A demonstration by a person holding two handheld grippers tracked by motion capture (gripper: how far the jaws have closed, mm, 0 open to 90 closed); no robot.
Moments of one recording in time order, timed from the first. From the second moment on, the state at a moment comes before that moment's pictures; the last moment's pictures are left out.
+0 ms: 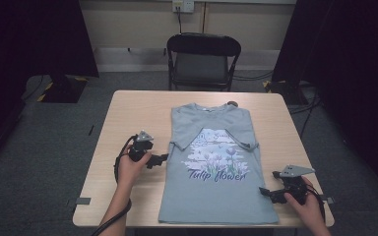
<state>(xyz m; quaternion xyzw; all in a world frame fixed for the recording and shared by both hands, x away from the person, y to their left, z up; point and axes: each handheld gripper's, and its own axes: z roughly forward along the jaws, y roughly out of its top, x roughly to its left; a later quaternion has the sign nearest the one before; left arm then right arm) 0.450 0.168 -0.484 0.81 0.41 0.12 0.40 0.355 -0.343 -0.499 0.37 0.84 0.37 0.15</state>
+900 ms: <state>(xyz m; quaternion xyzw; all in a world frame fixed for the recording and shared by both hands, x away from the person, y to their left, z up) 0.431 0.170 -0.492 0.83 0.39 0.12 0.39 0.355 -0.343 -0.499 0.37 0.84 0.37 0.15</state>
